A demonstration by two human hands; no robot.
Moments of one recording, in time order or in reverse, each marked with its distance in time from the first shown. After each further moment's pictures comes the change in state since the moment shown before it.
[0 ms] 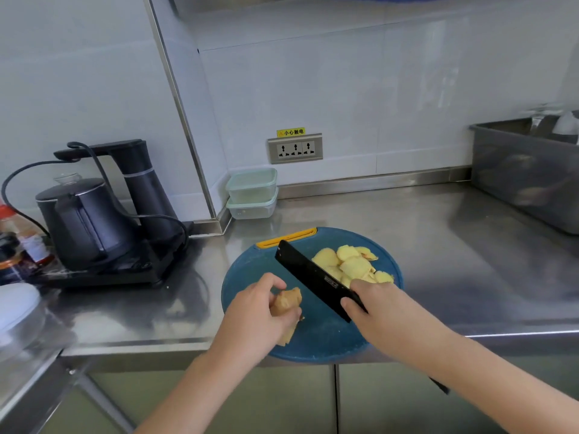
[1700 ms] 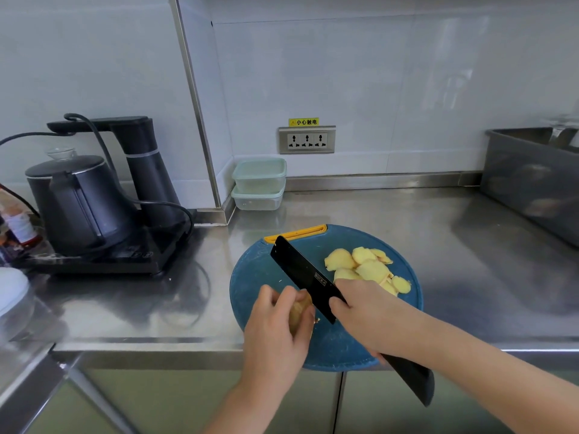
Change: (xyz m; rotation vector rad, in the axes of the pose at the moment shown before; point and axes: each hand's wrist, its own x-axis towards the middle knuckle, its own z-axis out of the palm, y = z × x) left_hand -0.011 -0.022 0.040 -0.146 0.343 0.203; right_hand 0.035 -0.040 0.008 0.018 -0.197 -0.015
